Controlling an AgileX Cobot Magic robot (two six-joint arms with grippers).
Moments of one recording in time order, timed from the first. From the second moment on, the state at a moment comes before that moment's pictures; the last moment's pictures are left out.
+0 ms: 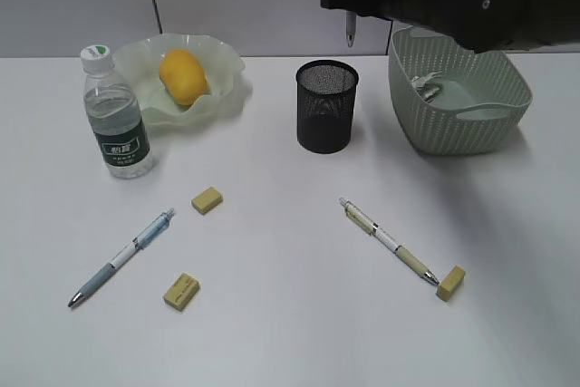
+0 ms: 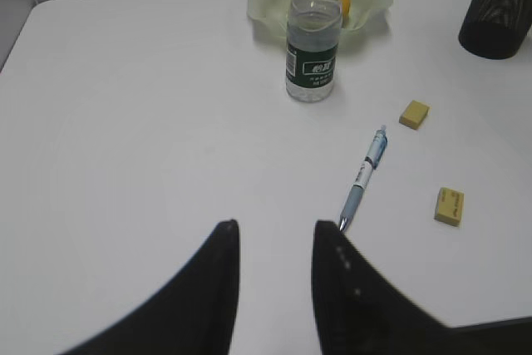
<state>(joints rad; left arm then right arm) -0.07 -0.01 -0.52 -0.05 1.07 0.04 0.45 1.88 -1.19 0.26 -0.36 -0.19</state>
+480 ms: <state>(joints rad) -0.07 -0.01 -0.52 -0.05 1.07 0.04 0.45 2.04 -1.30 0.13 -0.42 -0.07</state>
